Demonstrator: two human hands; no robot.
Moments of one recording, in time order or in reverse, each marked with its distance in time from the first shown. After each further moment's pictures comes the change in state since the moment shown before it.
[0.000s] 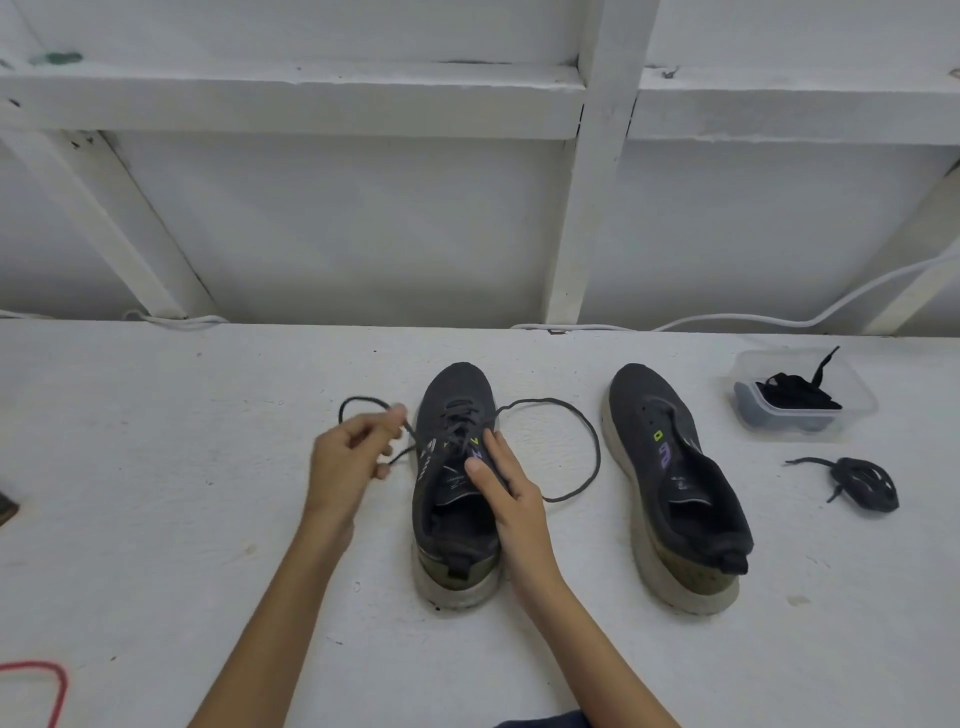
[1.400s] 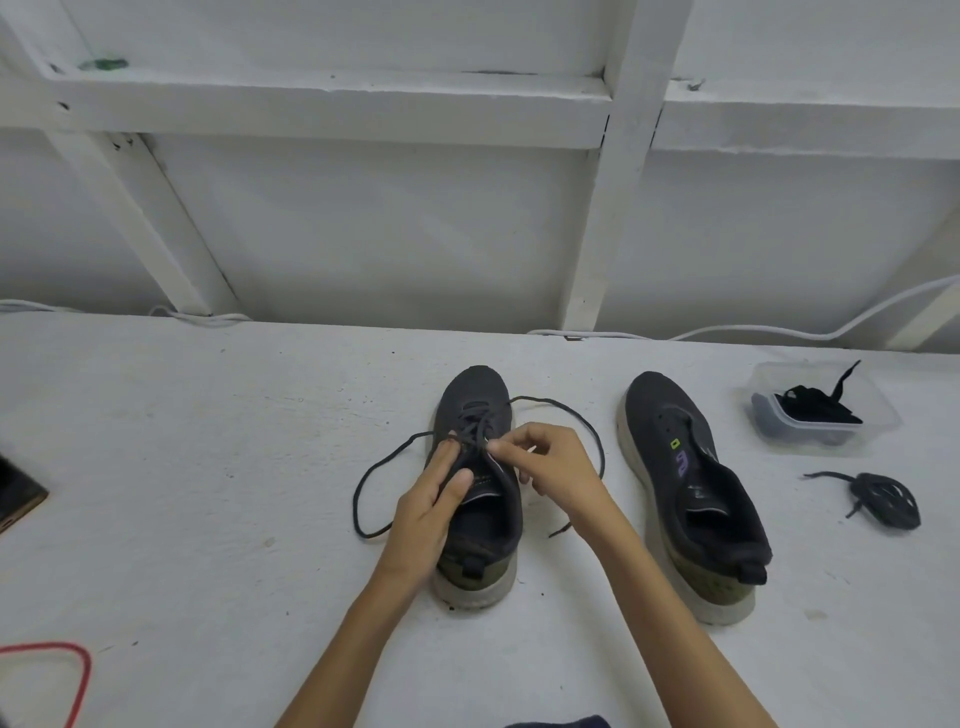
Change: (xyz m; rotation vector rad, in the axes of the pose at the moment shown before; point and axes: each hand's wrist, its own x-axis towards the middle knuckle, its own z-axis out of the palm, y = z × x) left_hand -0.041 -0.039 0.027 0.137 -0.286 0.089; right_hand 0.040 -0.048 -0.027 -0.441 -0.140 0.015
